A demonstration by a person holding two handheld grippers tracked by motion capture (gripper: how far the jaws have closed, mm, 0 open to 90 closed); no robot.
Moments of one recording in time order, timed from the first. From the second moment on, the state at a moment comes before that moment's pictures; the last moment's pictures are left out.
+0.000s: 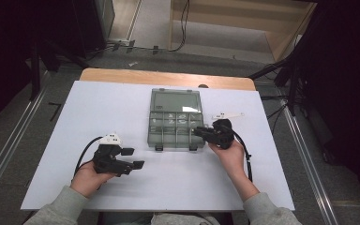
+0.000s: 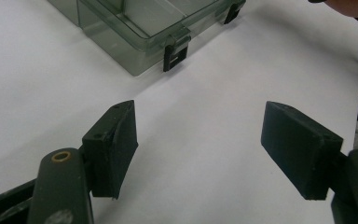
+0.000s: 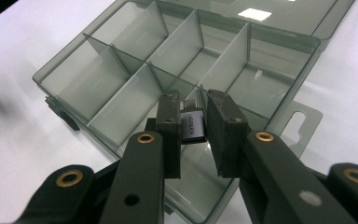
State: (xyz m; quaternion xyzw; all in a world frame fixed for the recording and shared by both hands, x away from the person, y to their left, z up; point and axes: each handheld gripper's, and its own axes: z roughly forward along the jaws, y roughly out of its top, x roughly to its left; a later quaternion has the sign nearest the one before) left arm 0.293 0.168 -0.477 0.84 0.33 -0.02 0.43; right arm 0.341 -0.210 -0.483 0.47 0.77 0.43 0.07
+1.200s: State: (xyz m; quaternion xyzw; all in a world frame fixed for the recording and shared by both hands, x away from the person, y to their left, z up) left arm 0.294 0.171 -0.474 0.83 0.34 0.00 0.43; right arm 0.329 -0.210 -0.475 0.44 0.77 0.45 0.07
